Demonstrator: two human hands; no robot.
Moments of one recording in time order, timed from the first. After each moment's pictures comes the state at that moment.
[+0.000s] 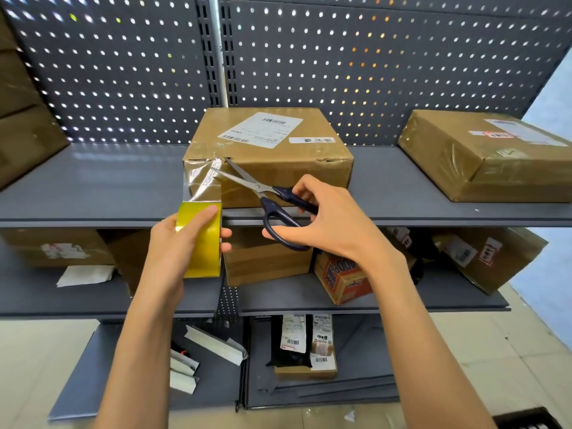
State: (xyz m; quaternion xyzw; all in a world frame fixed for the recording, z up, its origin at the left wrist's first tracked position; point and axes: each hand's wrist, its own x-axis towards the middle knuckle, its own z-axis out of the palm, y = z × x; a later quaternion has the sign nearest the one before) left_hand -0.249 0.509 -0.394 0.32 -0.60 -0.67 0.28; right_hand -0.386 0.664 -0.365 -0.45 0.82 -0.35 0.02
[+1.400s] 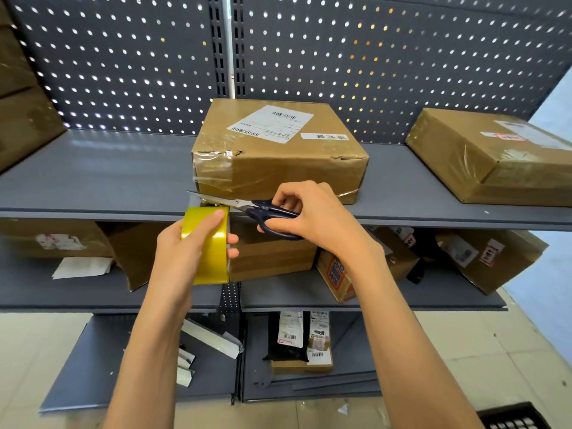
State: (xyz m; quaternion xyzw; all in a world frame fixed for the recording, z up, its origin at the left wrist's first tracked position) left_hand -0.241 0.507 -0.403 0.33 -0.58 -0.70 0.28; right_hand -0.384 0.622 -0.373 -0.47 0.82 -0.31 0.06
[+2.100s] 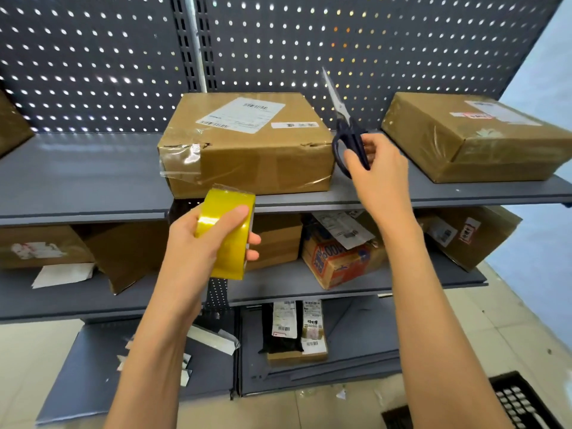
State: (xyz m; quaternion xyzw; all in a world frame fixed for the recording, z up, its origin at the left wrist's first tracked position) left_hand -0.244 0.559 -0.380 0.21 -0.63 -0.70 0.24; right_hand -0.435 0.693 -0.368 -0.24 0.84 -0.47 -0.17
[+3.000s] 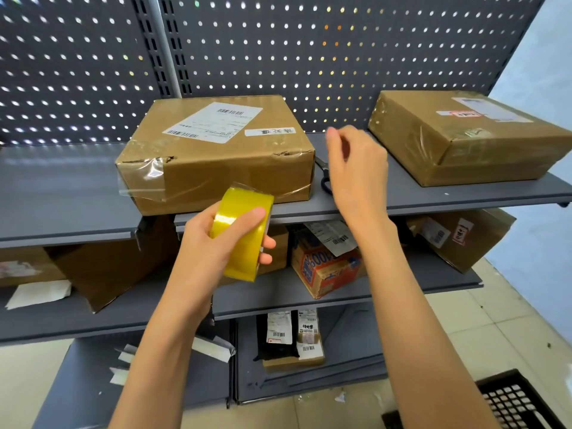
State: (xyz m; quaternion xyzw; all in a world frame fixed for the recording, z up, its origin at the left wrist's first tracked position) left_hand -0.288 0.580 -0.373 0.17 -0.65 -0.72 0.20; right_hand -0.453 0.682 -0.365 -0.24 0.83 -0.44 -0.25
